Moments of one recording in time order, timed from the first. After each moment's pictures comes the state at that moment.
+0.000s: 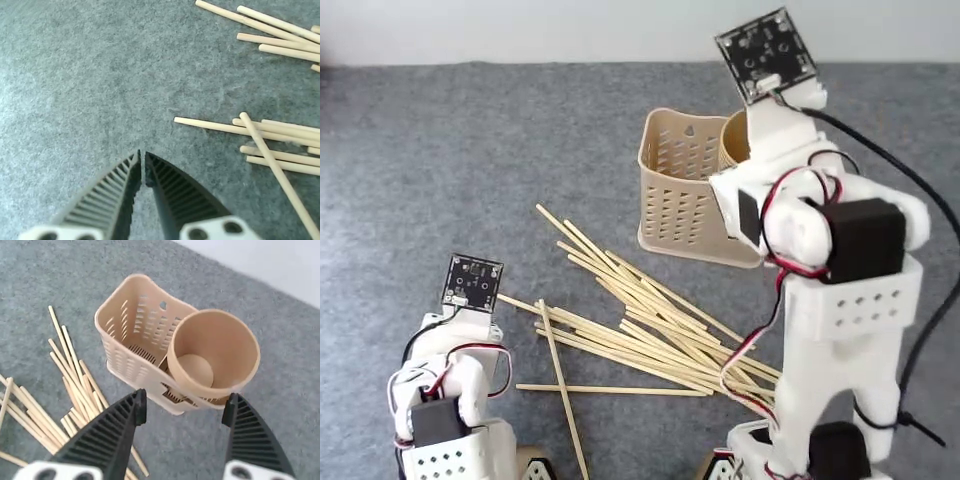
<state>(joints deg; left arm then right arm) -17.3 -90.9 84.7 67.4 -16.3 -12.9 -19.6 -25.9 100.5 13.3</state>
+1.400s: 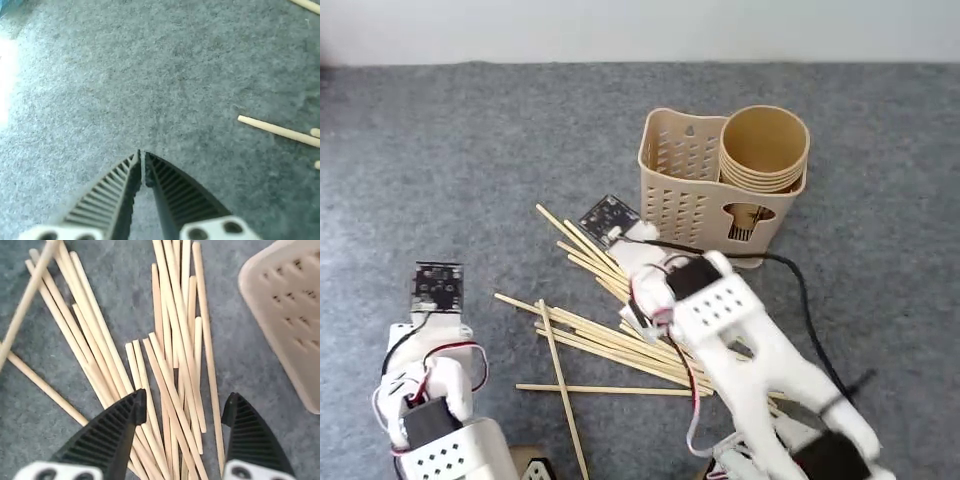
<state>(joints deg) -29.5 -90.9 91.0 57.6 -19.5 -34.4 -19.9 36.7 66.4 12.9</state>
